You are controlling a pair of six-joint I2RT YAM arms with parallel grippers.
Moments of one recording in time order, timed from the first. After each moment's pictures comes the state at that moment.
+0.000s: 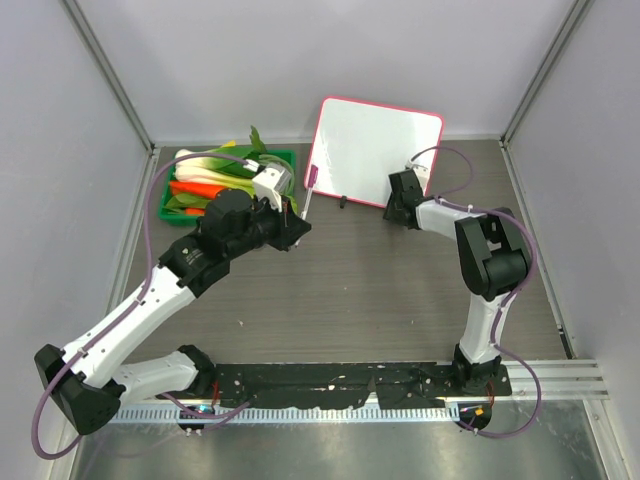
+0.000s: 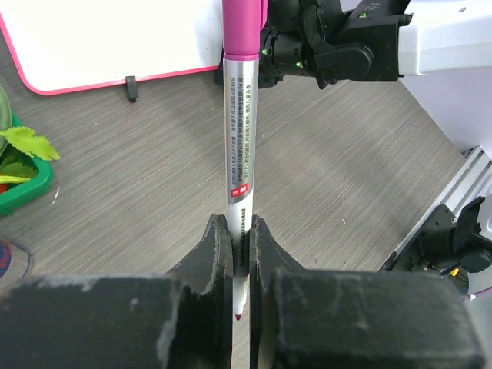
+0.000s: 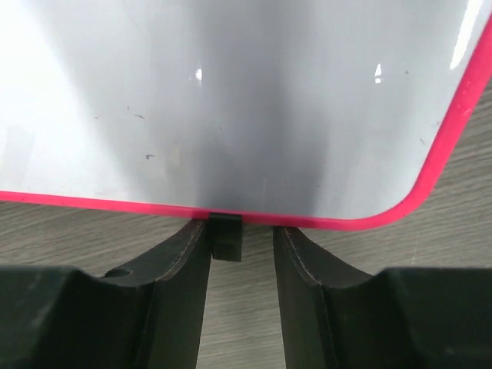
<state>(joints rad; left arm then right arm) -0.70 1.07 1.10 -0.34 0.11 -0.30 0.31 1.93 1.17 -0.12 0.28 0.52</state>
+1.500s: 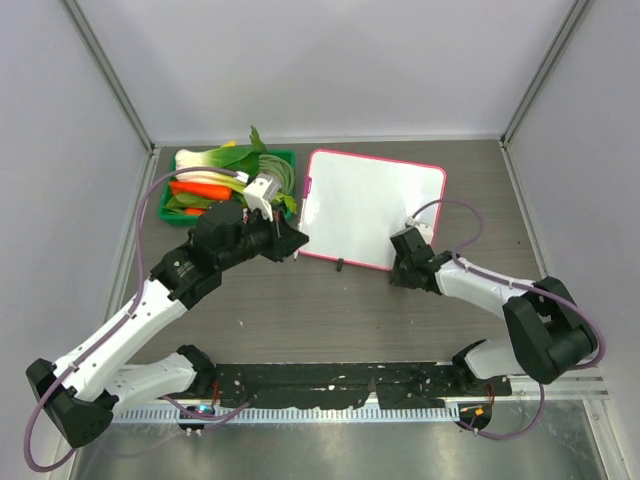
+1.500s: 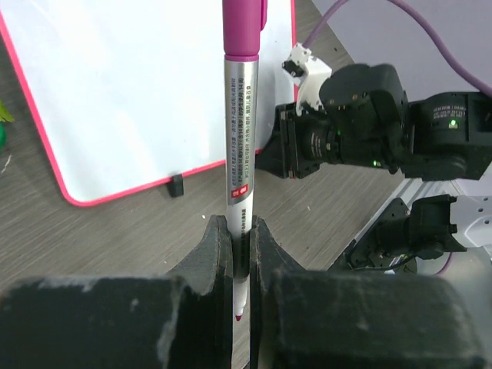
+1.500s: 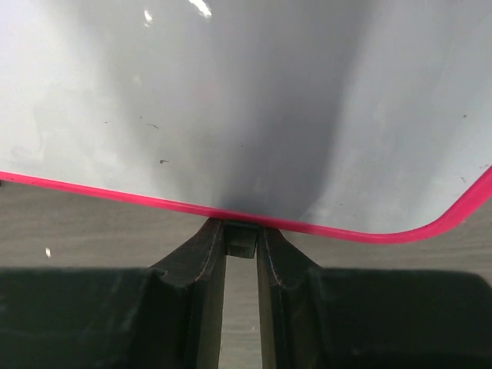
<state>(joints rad) -0.70 0.99 1.02 -0.35 0.15 -0.42 0.49 1.39 0.65 -0.27 0.19 0.65</state>
